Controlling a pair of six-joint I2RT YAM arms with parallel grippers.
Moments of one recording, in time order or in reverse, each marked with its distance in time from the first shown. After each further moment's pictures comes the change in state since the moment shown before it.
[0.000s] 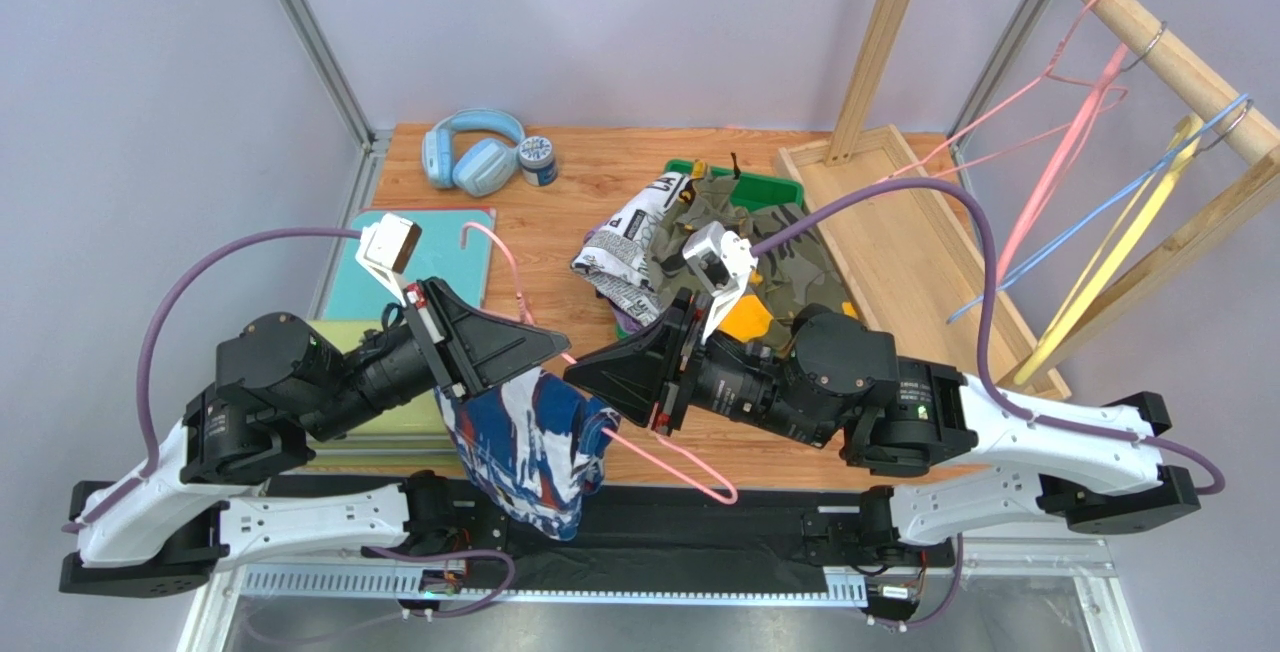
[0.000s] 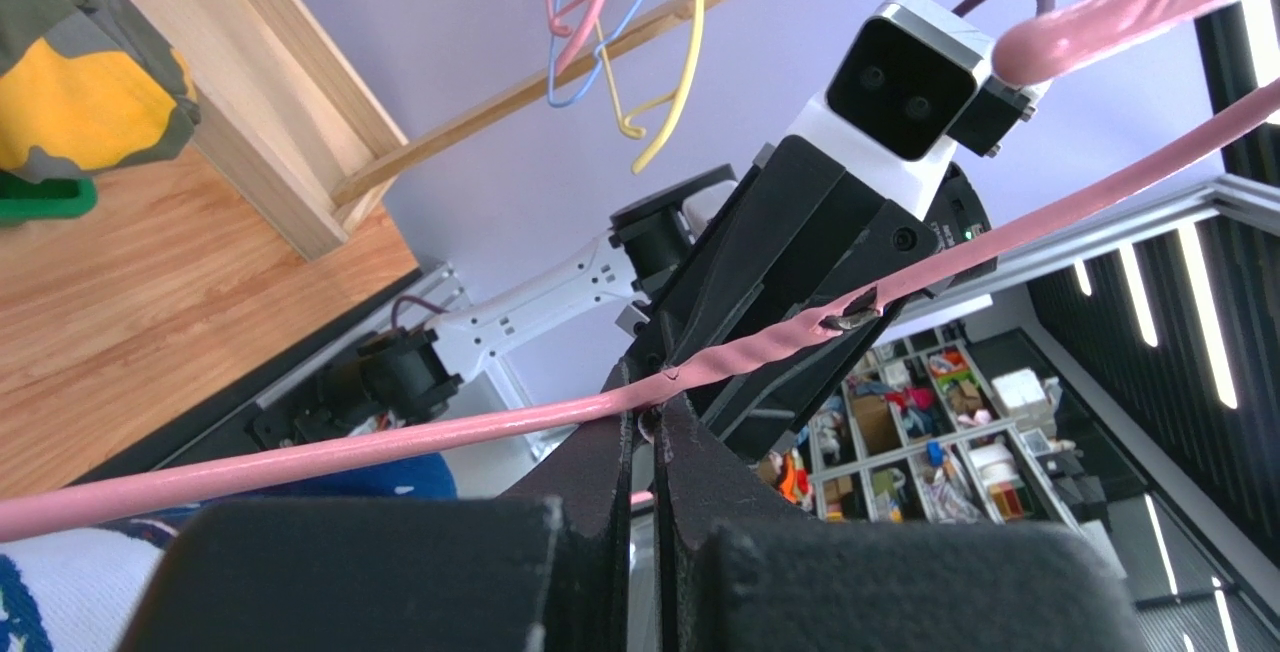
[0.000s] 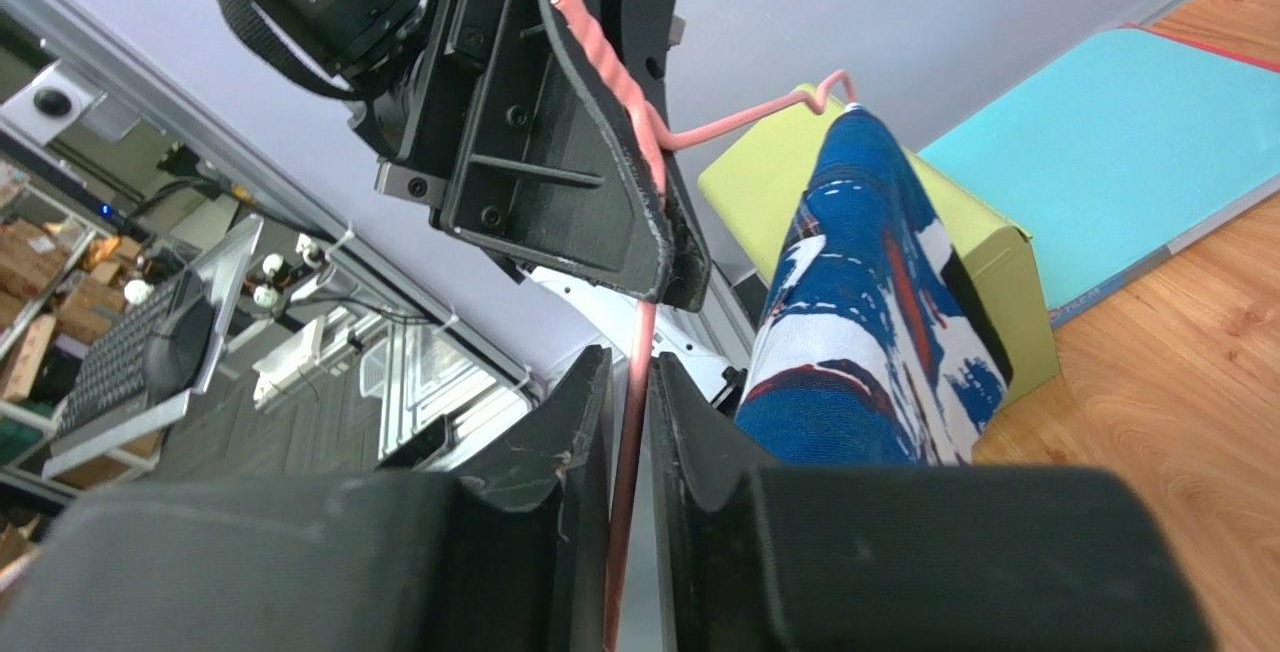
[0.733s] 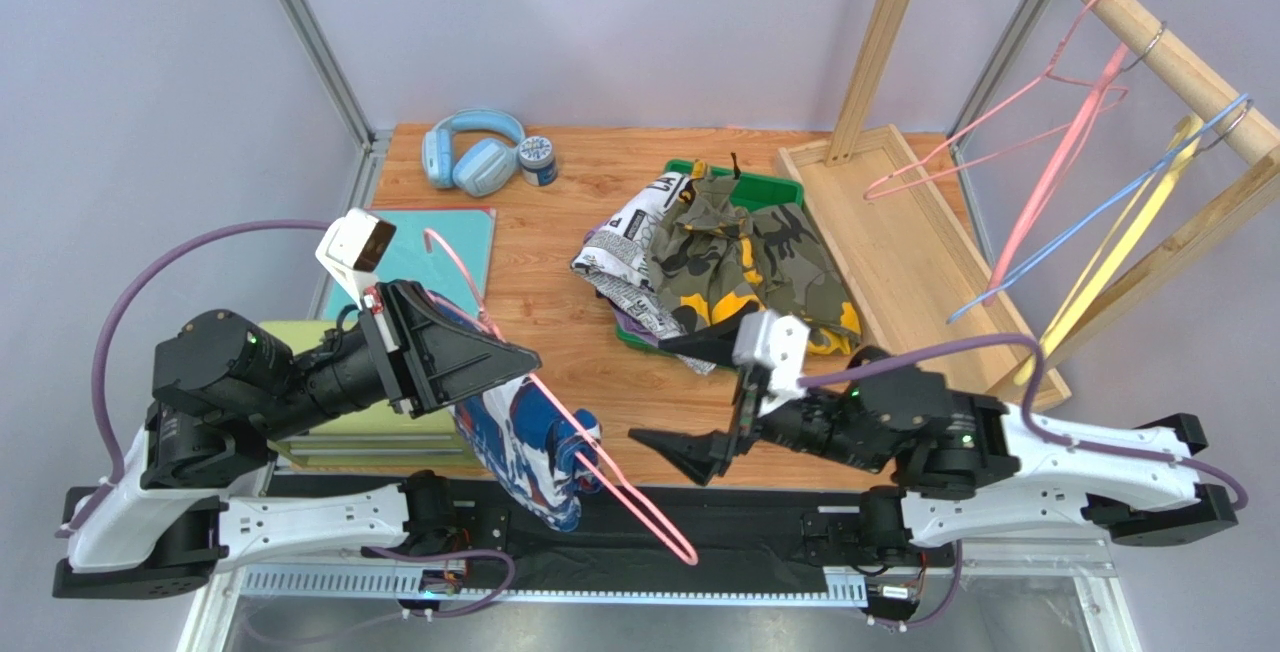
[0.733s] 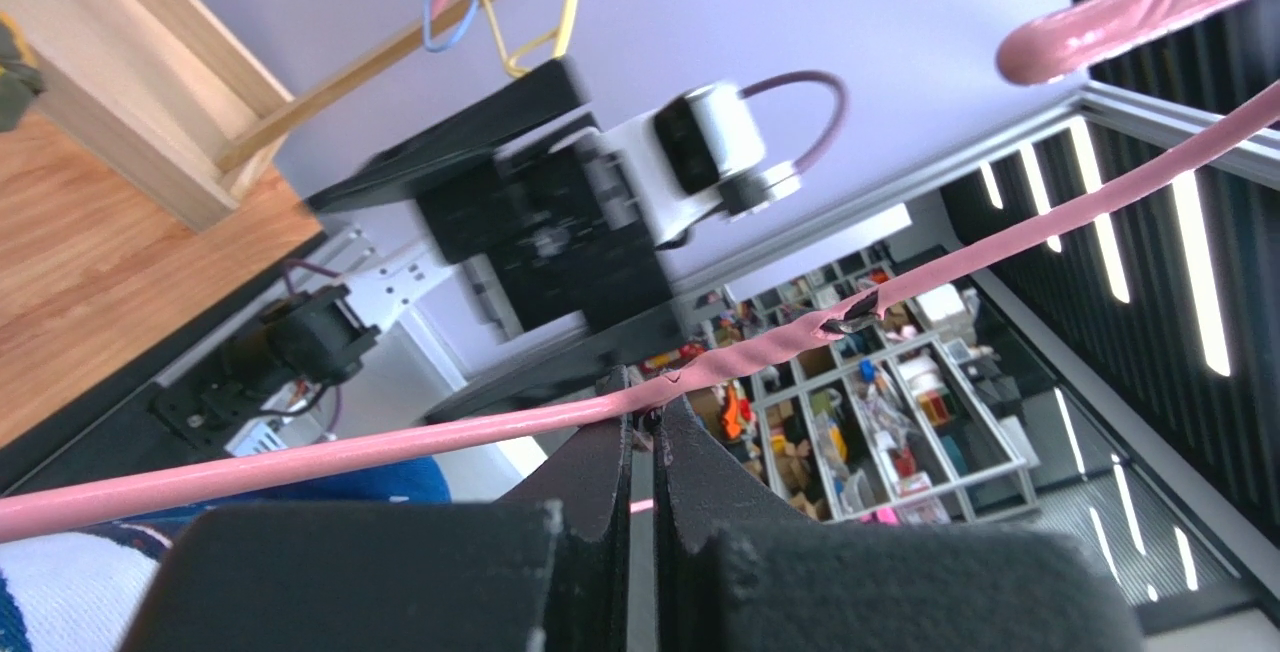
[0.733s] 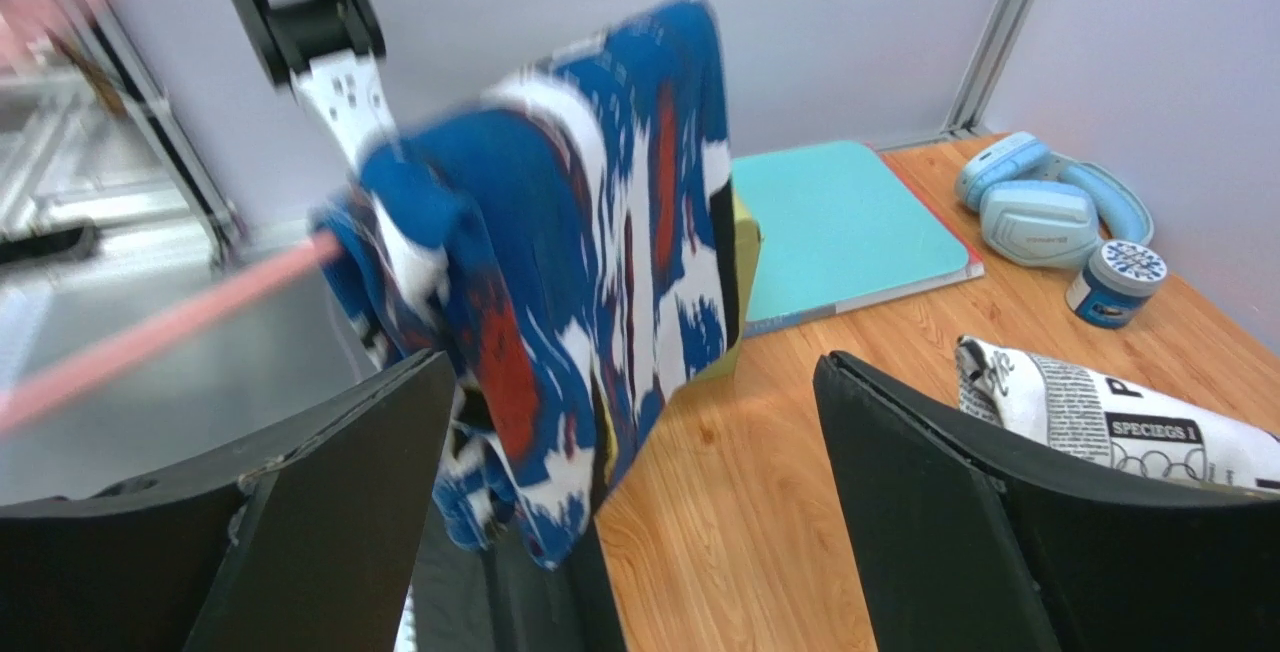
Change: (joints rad) left arm 0.001 -0.008 0.090 -0.039 0.144 -0.008; right arm 0.008 -0.288 -0.298 0.029 -0.021 -0.562
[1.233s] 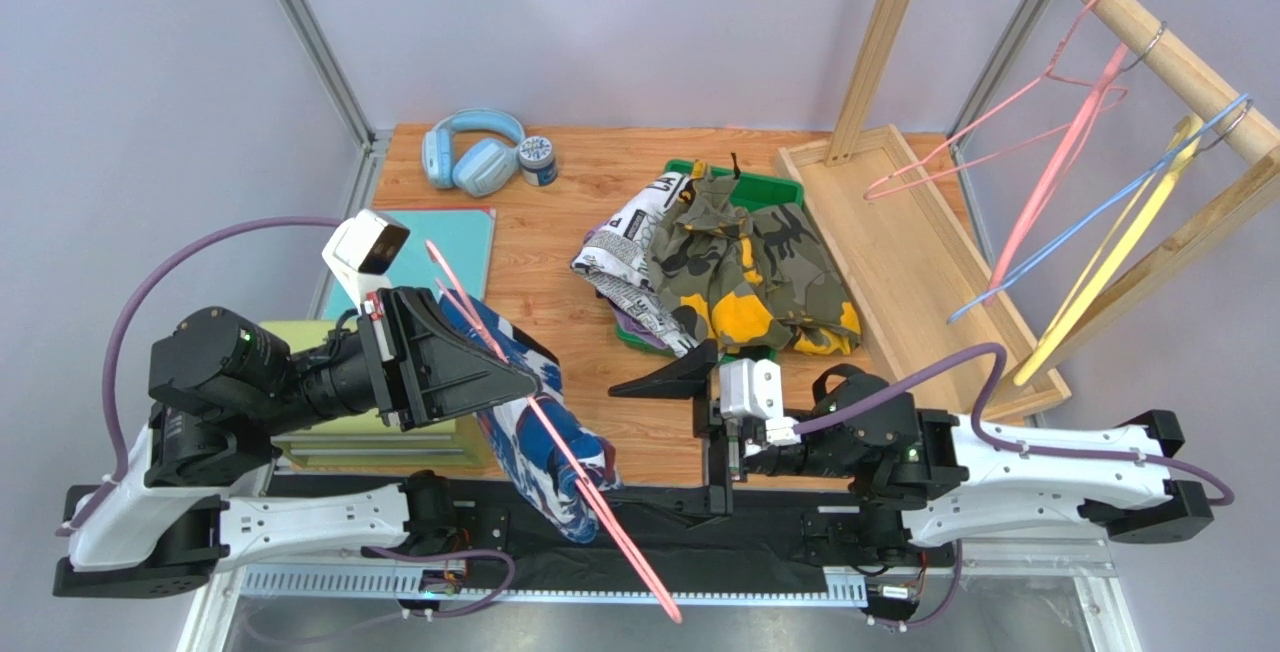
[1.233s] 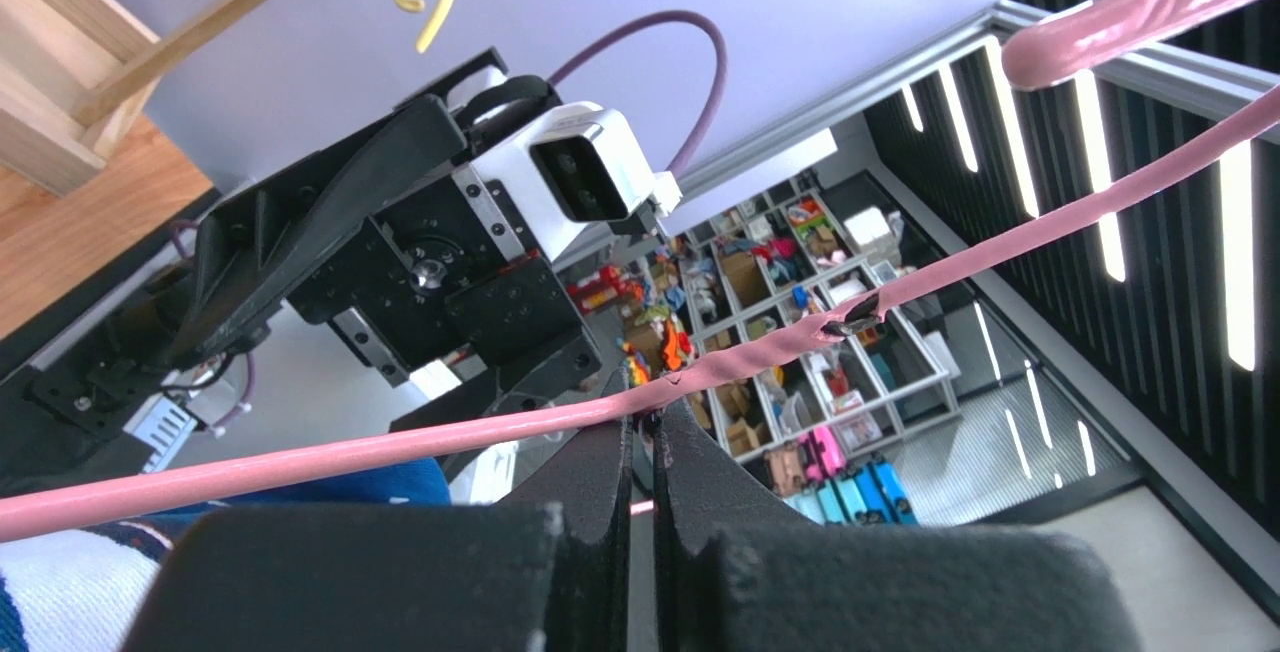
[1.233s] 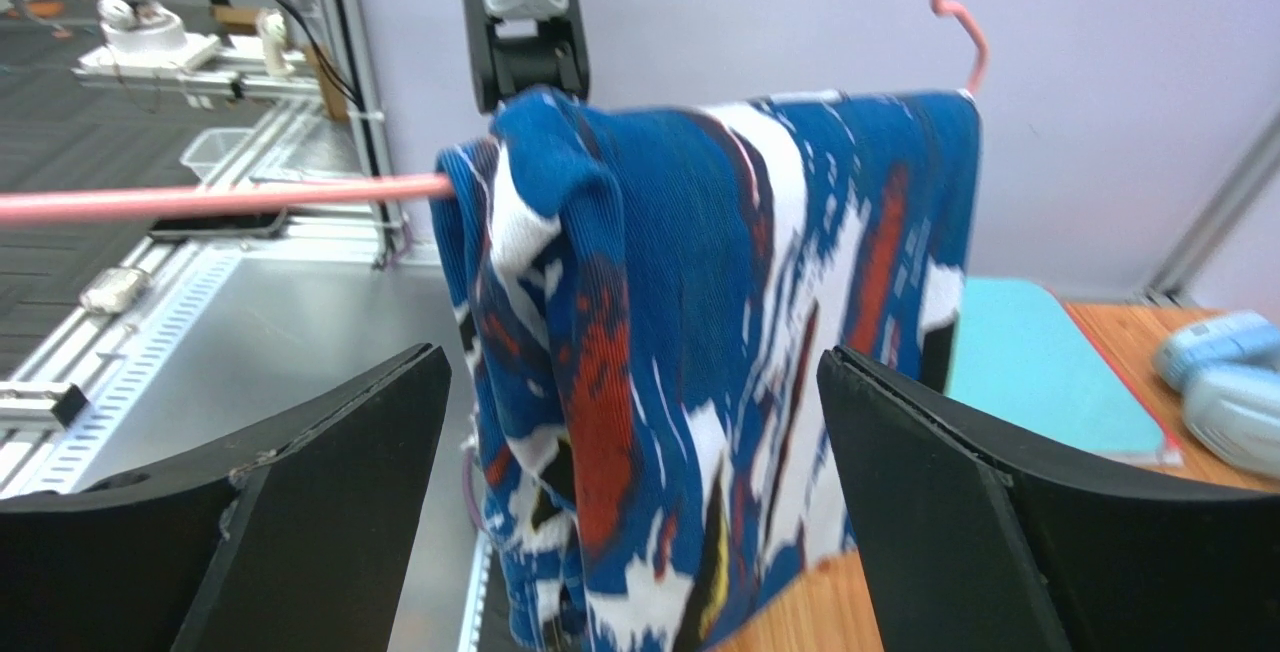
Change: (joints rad) left arm 0.000 0.007 0.010 0.061 0.139 -0.040; right arm 0.005 0.017 -0.219 0.327 -0.286 -0.049
